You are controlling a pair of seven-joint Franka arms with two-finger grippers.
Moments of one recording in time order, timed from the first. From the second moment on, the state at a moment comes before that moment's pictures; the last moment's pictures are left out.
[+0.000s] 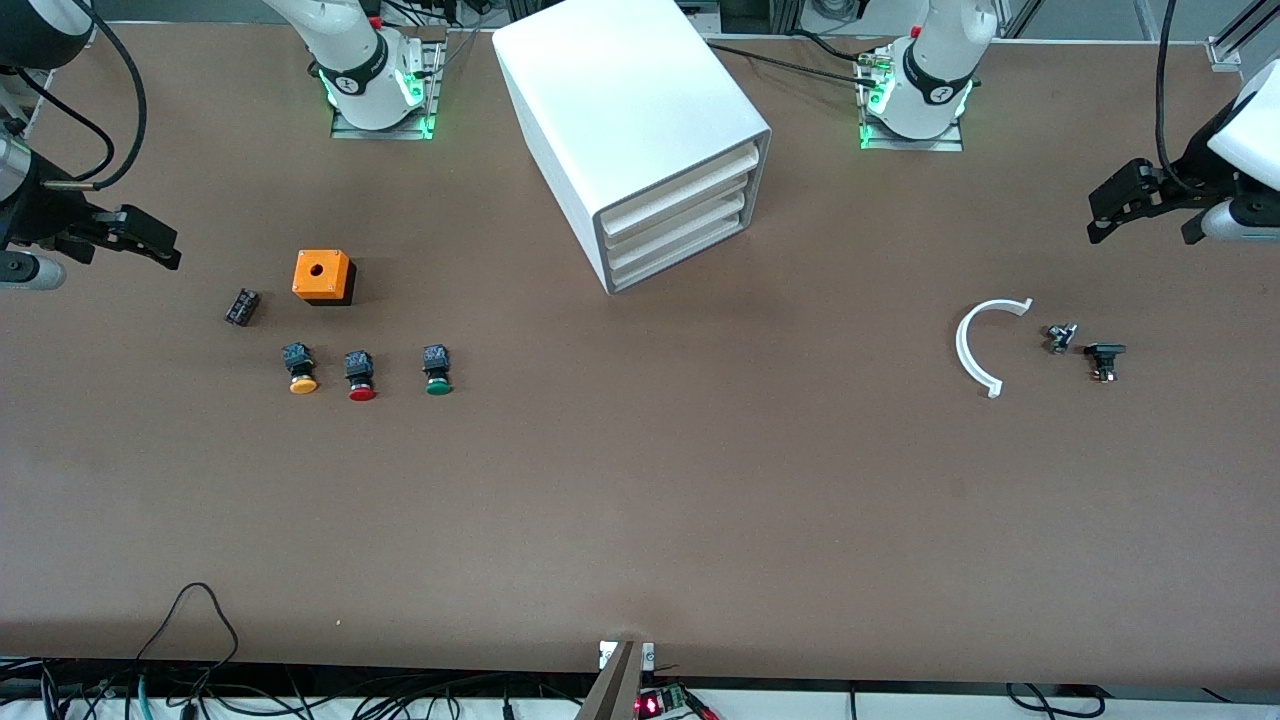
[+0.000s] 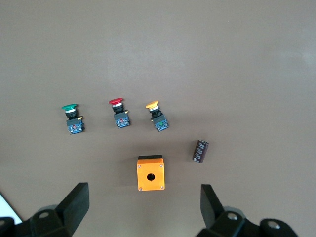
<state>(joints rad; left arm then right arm) -0.02 -0.07 -0.01 -1.65 0.03 1.62 -0.02 0.03 0.00 -0.04 -1.69 -0.06 1.66 0.03</state>
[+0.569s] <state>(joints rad) -0.02 -0.07 0.04 -1.65 0.03 1.62 -0.01 0.03 -0.03 -0.04 -1.67 -0.06 1.61 0.03</state>
